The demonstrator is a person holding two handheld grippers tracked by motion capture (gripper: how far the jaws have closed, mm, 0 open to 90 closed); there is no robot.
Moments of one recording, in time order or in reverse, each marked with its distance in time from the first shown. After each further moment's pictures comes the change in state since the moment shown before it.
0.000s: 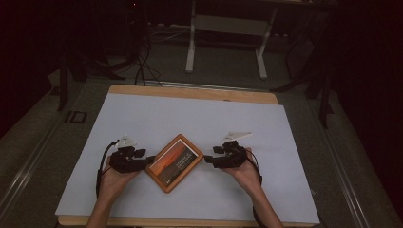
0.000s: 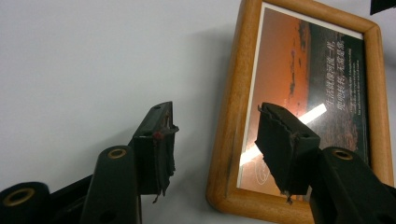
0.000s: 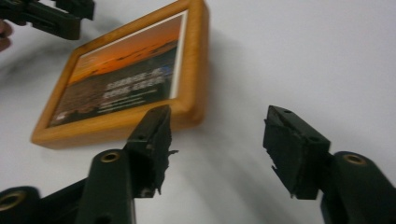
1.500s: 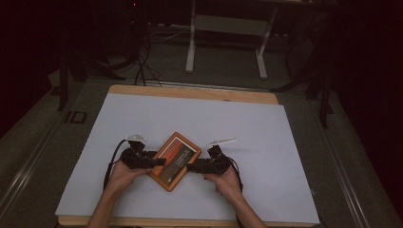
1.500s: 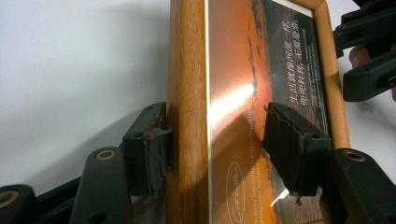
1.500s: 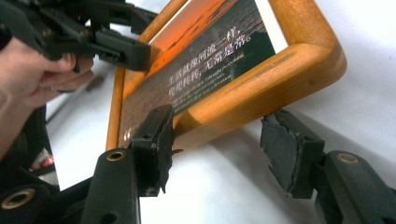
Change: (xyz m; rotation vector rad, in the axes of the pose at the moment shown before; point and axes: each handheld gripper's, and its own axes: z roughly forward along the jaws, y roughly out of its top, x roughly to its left) left arm 0.008 0.008 0.038 0.086 -0.244 -0.045; right arm 0.026 -0.010 0.048 0.038 0.187 0.282
